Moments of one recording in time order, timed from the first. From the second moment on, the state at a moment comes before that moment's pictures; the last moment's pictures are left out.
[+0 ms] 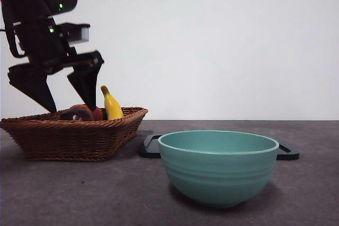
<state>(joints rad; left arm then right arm) -0.29 1.68 1.23 -0.59 0.08 0.07 0.14 0.77 0.98 -1.05 -0.70 -0.06</state>
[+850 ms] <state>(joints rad) -0.30 1.66 1.24 -0.62 0.08 0.09 0.14 0.77 0.98 -1.05 -0.70 -0.06</state>
